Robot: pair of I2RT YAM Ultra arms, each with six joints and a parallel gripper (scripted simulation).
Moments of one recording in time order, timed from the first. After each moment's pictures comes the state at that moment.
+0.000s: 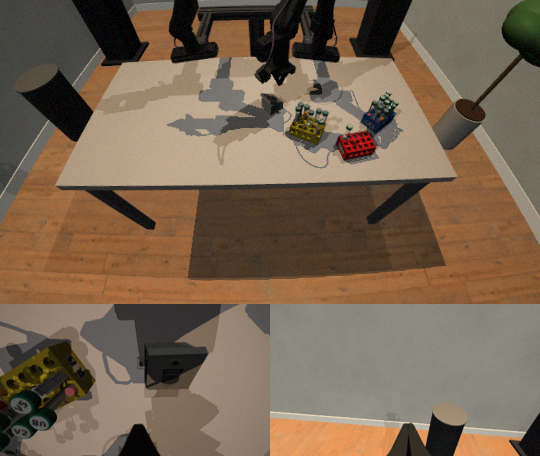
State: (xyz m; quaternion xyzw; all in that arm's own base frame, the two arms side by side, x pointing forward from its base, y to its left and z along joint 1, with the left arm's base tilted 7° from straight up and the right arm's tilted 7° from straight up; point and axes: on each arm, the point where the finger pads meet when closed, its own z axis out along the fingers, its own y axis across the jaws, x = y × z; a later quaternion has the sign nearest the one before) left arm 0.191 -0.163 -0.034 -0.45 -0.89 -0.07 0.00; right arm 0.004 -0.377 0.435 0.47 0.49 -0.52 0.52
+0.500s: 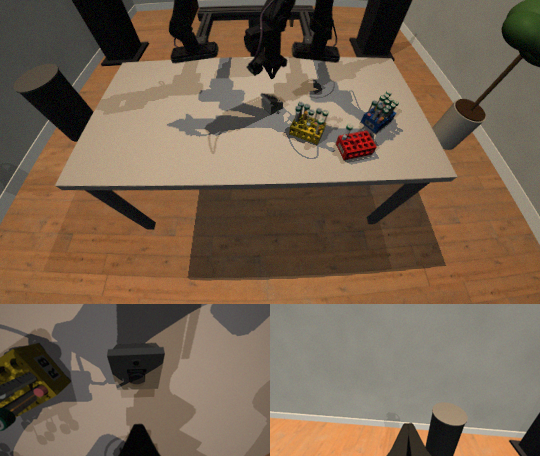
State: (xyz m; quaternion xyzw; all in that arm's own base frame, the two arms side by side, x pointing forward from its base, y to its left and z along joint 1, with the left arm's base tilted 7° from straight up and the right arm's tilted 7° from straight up) left arm 0.150 -0.192 -0.038 -0.46 -0.89 -0.07 0.00; right arm 0.004 -0.377 0.435 0.47 0.49 -0.52 0.52
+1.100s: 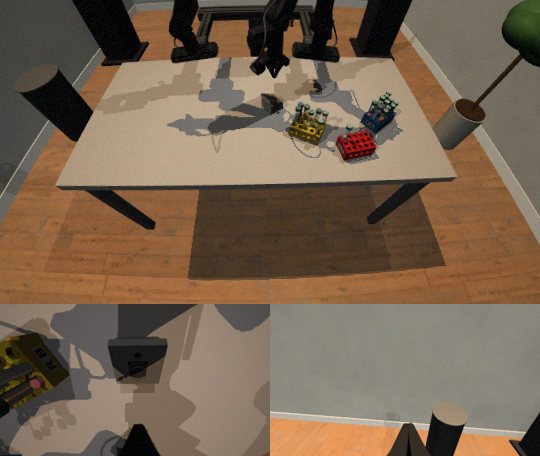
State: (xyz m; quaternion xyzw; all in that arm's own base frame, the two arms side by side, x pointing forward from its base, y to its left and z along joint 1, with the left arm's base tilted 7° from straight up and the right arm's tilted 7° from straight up) left arm 0.145 -0.182 -0.039 -0.44 -0.89 -0.07 0.00; right arm 0.004 -0.377 0.435 0.47 0.49 -0.52 0.52
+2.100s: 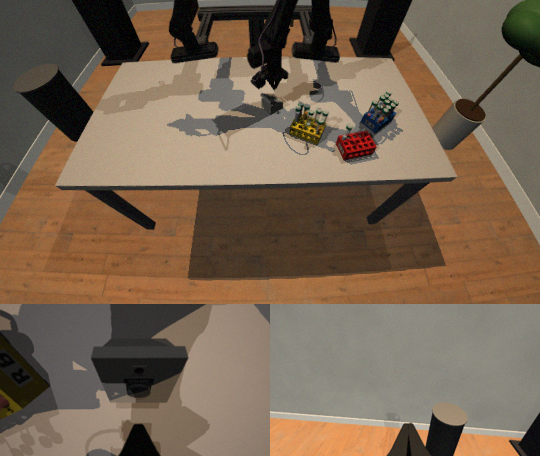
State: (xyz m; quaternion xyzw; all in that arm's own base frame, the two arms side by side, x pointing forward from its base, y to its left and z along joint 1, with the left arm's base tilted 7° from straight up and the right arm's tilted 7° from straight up) left arm 0.149 -0.174 -0.099 -0.44 -0.90 -0.08 0.01; right arm 0.004 -0.377 0.435 0.47 0.49 -0.52 0.52
